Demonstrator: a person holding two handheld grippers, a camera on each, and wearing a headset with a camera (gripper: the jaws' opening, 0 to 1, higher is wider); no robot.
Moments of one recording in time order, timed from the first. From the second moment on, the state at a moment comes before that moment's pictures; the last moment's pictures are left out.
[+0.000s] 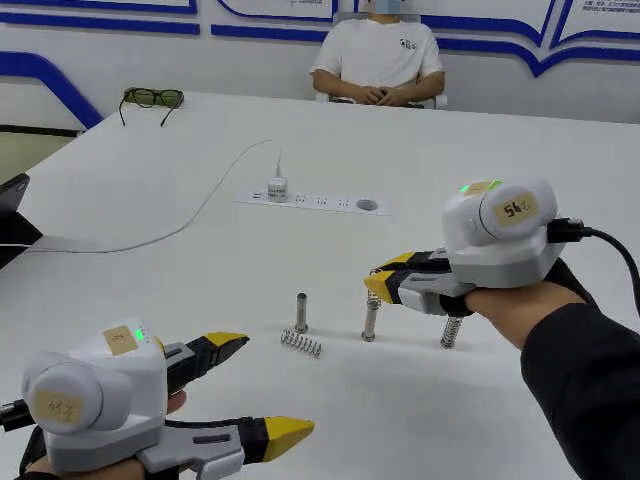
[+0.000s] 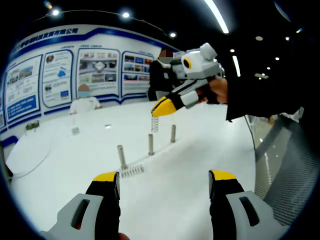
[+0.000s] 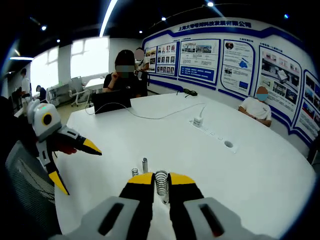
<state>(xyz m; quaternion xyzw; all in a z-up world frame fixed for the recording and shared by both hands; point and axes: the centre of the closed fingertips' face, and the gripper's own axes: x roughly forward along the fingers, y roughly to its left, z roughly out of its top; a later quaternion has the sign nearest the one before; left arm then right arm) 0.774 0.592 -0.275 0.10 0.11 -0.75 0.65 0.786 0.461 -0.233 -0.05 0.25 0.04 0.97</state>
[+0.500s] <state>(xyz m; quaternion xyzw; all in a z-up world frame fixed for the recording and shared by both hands) 0.775 0.592 -0.277 0.10 0.12 -0.74 0.65 0.794 0.454 -0.231 -0.04 0.25 0.03 0.97</state>
